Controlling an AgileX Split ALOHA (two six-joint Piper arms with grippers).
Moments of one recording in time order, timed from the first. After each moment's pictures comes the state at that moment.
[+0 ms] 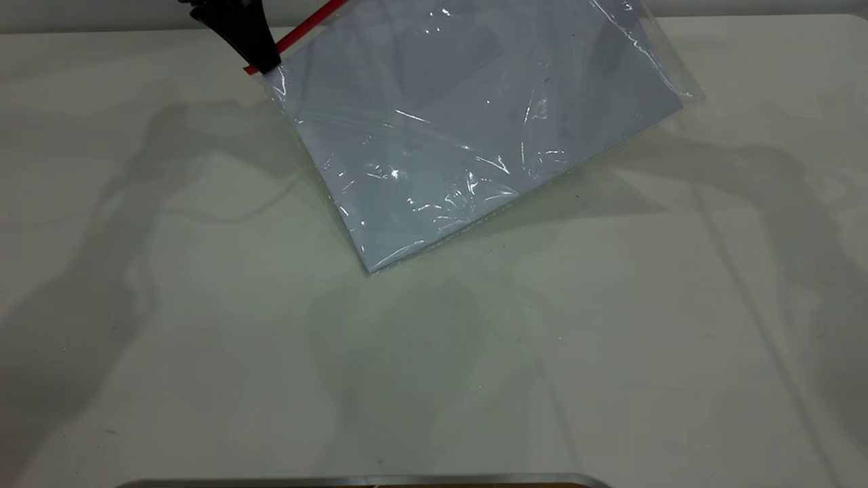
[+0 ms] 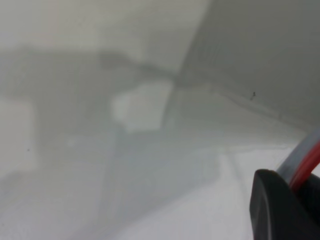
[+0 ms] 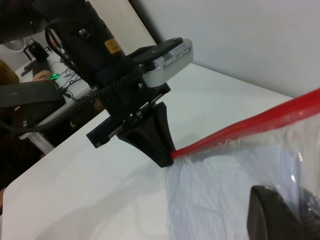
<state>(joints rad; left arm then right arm) -0.12 2.64 -2.29 -0.40 1.17 0.88 0.04 2.33 -1.51 1.71 1.06 -1.83</state>
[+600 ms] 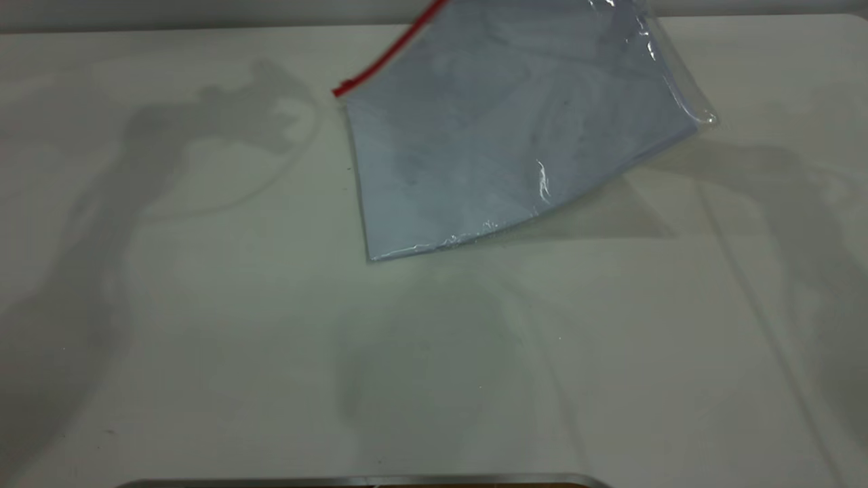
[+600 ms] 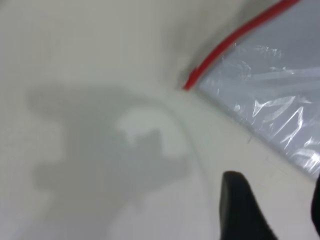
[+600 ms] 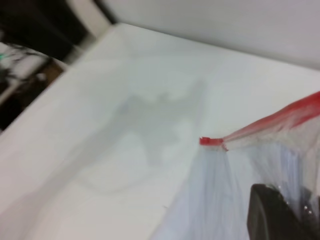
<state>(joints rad) -0.11 2.45 -2.35 -0.42 1.17 0.69 0.03 2.33 -1.50 1.61 0.86 -1.65</state>
